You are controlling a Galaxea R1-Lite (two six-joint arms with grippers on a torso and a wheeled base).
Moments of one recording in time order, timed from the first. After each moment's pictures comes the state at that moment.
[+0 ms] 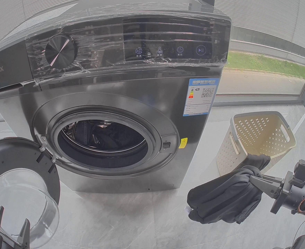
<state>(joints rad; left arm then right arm) 0.00 0.02 -0.02 0.00 0.02 -0.01 0.53 1.20 -0.06 -1.04 0.15 0.29</state>
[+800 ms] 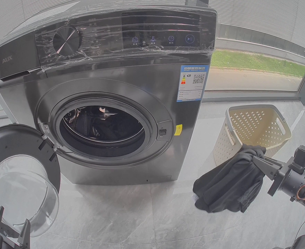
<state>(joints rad) 0.00 0.02 -0.02 0.00 0.01 0.00 0.53 1.24 -0.16 -1.00 -0.03 0.20</state>
